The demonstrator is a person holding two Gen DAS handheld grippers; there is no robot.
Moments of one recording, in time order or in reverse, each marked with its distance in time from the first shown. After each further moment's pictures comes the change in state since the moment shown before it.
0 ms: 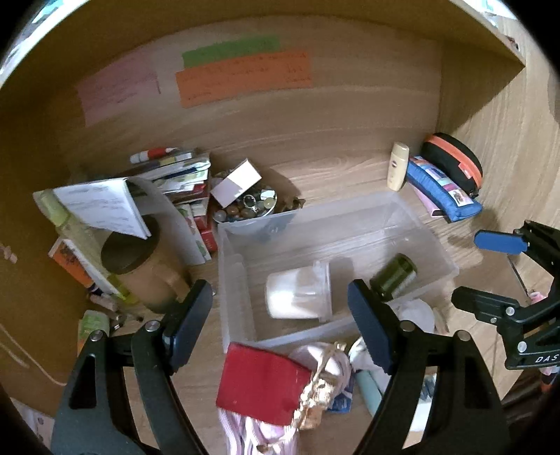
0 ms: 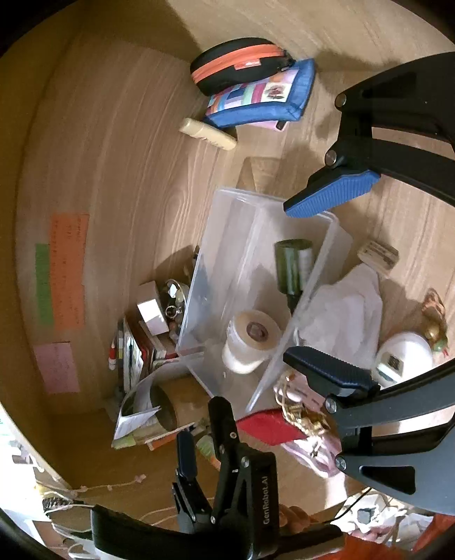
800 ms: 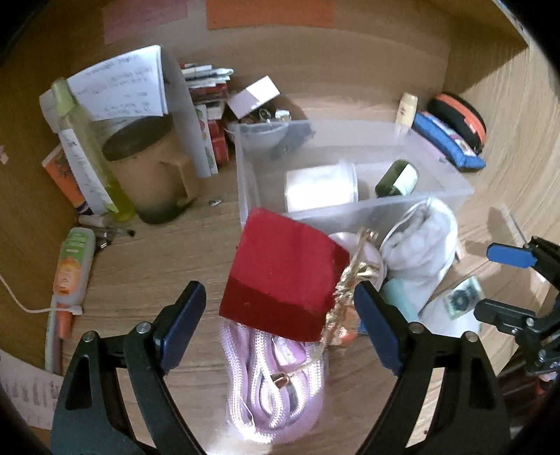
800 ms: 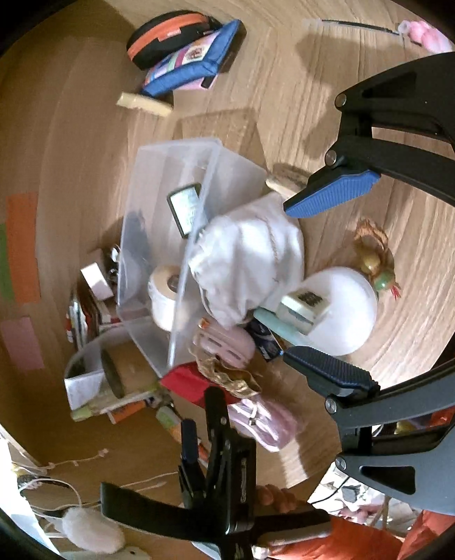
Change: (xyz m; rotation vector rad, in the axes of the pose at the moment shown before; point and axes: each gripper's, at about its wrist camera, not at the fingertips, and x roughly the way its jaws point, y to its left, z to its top) left arm 0.019 0.022 -0.085 -0.055 0.138 -0.037; right arm 0.013 0.038 -0.072 0.042 0.091 0.099
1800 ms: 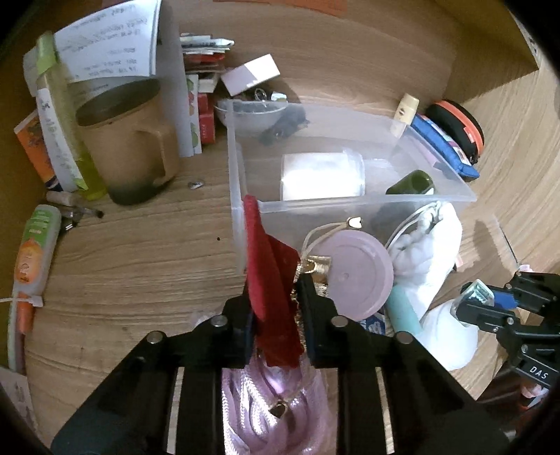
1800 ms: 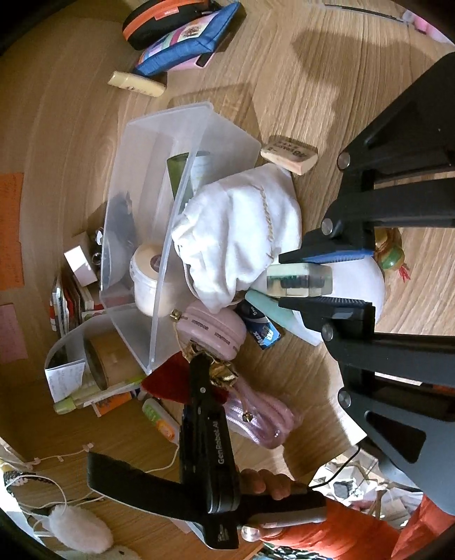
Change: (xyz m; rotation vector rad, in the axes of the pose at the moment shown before) left arm 0.023 0.016 -0.001 -0.085 0.024 -0.123; right arm 0.017 0.007 -0.001 -0.012 0.037 0.035
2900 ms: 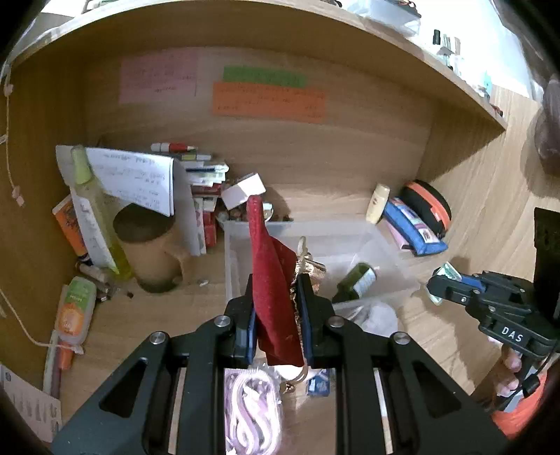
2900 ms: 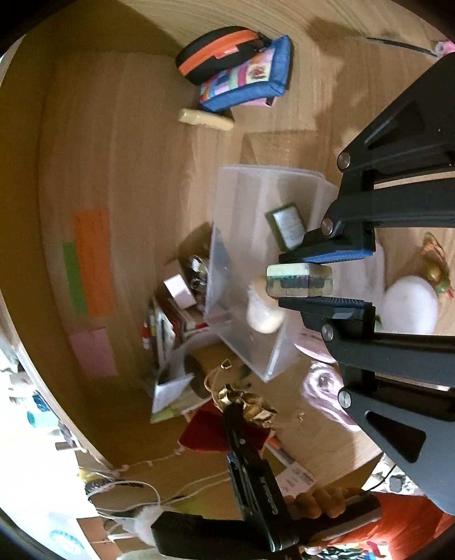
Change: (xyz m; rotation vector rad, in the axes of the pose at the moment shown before) left arm -0.089 -0.020 0.051 -0.005 -0.284 -0.005; right arm -0.058 -0.024 0.054 0.071 -0.254 -0.029
